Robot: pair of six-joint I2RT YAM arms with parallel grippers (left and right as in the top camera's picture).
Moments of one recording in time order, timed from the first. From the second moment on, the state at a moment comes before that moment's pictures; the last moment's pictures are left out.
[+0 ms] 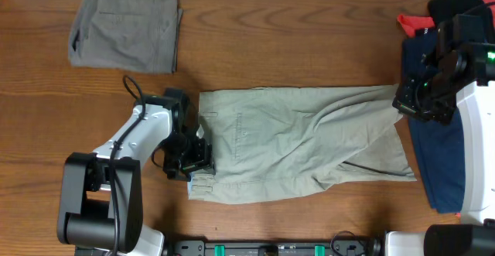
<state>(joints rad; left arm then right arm) -0.15 1.69 0.92 -1.10 0.39 -0.22 -0.11 1.54 1.60 -1.49 -0.07 0.37</state>
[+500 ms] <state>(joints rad) -0.15 1.69 0.92 -1.12 0.38 -0.23 -0.11 1.54 1.60 -1.49 -0.07 0.37</state>
